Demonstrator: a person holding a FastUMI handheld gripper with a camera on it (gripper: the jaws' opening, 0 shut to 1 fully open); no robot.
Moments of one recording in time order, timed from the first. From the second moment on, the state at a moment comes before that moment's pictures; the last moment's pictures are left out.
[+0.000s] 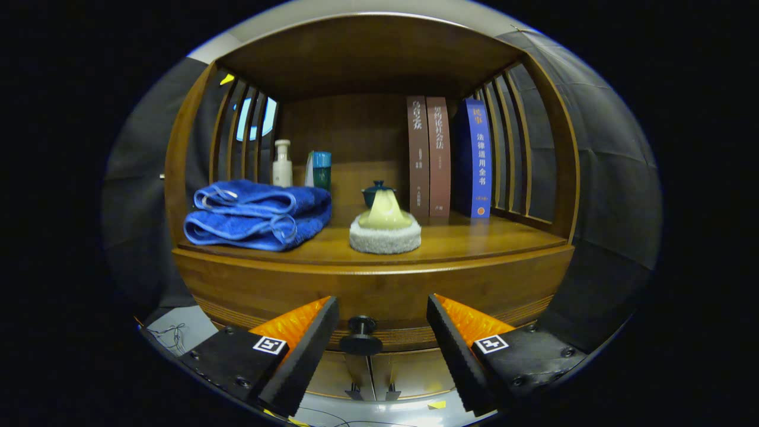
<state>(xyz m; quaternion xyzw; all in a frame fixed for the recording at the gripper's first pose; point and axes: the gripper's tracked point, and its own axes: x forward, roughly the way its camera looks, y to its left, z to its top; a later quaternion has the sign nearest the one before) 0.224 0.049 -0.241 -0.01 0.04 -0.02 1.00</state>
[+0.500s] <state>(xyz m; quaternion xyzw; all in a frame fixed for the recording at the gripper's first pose) 0.155 0.035 -0.147 0.01 0.02 0.01 1.00</state>
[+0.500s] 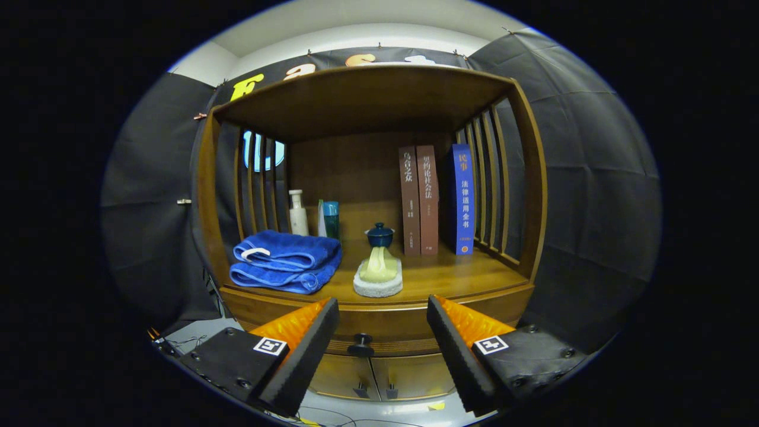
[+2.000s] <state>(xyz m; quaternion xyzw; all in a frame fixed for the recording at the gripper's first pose) 0.030 0.038 -0.044 -0.01 0.00 0.07 1.00</state>
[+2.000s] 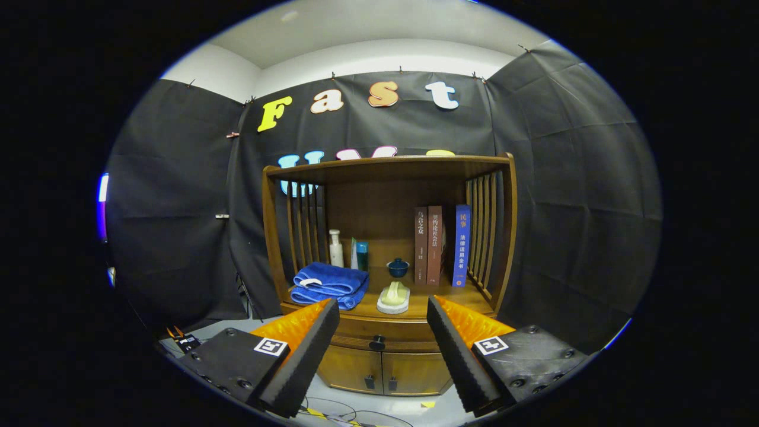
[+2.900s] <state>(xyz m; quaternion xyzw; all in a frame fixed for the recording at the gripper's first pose) 0.027 0.028 -0.035 -0.01 0.00 0.06 1.00</state>
